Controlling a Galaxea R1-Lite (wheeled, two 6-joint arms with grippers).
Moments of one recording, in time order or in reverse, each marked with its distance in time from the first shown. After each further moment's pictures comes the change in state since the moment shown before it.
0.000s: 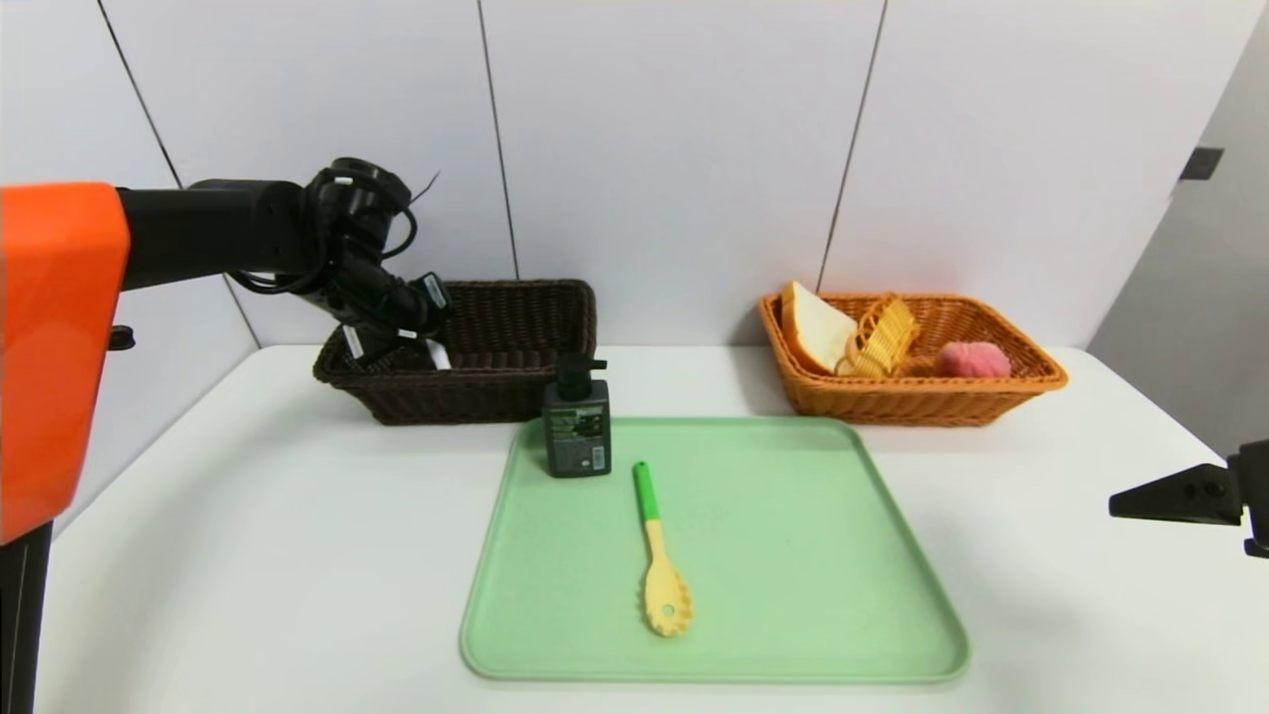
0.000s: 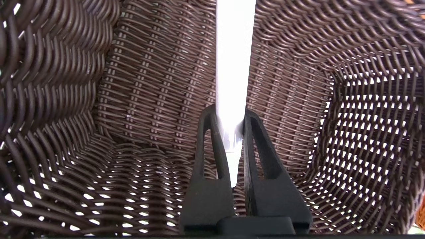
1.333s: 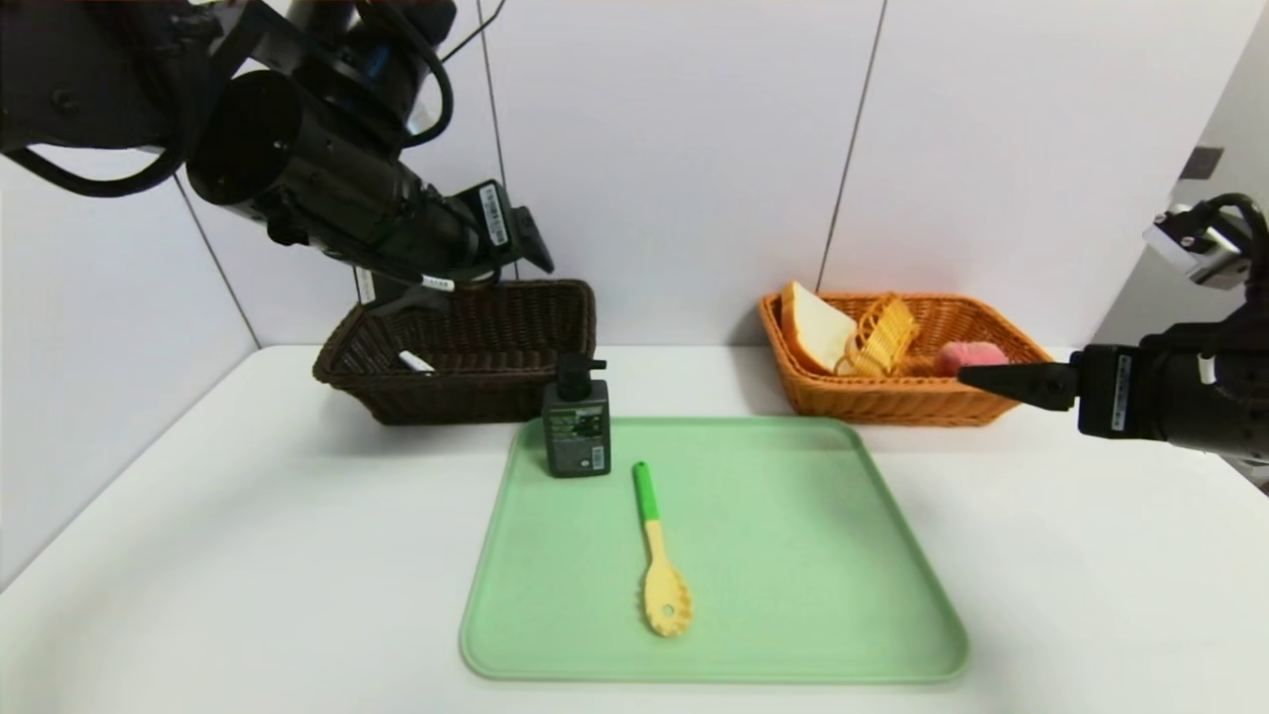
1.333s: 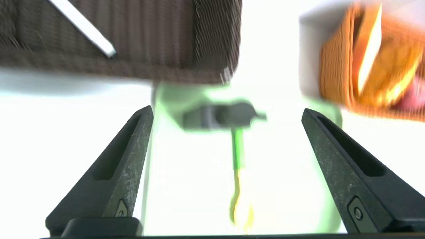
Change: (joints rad) left arm -0.415 -0.381 0.069 0.177 0.219 -0.021; right arm 0.123 0.113 0.158 -0.709 0.082 -0.140
